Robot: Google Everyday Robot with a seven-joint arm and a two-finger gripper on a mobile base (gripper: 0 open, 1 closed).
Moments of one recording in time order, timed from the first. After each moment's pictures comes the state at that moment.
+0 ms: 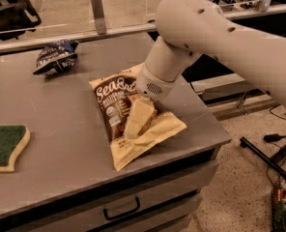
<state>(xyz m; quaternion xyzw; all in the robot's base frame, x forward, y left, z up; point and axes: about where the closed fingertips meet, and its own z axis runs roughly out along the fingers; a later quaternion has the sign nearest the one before) 0.526 0.009 0.835 -0.63 0.75 0.14 0.15</state>
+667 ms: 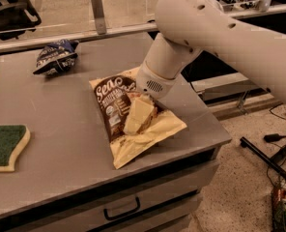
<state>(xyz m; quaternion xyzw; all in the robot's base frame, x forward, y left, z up) 0.526 0.009 0.841 -0.63 0.75 0.14 0.15</state>
